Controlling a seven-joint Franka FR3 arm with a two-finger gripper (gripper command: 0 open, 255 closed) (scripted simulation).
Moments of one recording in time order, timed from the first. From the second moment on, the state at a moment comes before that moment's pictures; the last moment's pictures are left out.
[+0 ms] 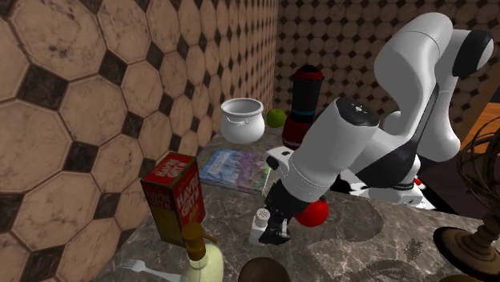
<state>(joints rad) 0.21 0.22 0.38 -1.87 -0.48 2.31 0.94</state>
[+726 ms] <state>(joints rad) 0.32 0.37 0.39 -1.75 -0.57 2.27 1.09</state>
